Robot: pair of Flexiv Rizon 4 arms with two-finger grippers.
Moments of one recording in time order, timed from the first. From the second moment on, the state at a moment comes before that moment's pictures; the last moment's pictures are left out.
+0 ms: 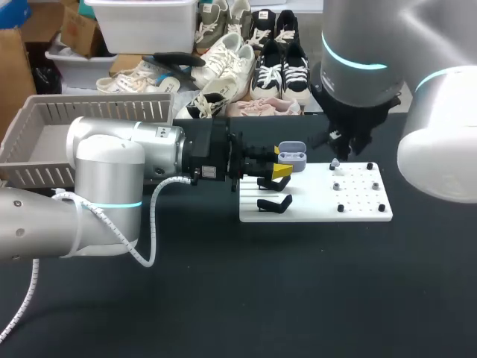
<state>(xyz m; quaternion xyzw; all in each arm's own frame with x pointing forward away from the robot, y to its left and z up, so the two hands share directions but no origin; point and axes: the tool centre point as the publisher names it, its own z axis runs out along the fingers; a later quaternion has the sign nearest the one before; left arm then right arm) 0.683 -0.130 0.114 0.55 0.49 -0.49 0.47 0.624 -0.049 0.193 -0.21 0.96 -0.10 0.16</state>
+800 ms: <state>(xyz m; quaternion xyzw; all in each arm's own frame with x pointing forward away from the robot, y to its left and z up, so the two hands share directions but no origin) 0.683 -0.130 0.114 0.55 0.49 -0.49 0.47 0.613 -0.024 0.198 -0.14 0.97 -0.13 0.16</state>
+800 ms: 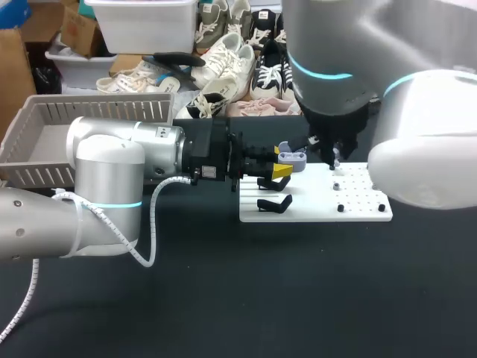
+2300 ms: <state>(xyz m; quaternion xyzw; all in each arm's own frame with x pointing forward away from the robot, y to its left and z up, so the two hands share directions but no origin) 0.683 -0.130 0.114 0.55 0.49 -0.49 0.47 0.647 0.016 0.205 0.24 0.96 -0.13 0.05</state>
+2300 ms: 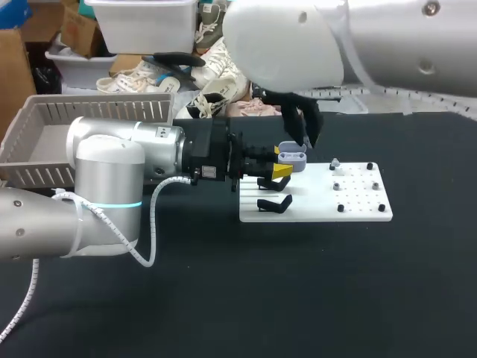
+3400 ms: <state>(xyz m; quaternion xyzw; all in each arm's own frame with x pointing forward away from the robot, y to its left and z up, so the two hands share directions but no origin) 0.683 -0.130 0.114 0.55 0.49 -0.49 0.47 0.657 0.023 0.201 0.35 0.93 -0.10 -0.02</state>
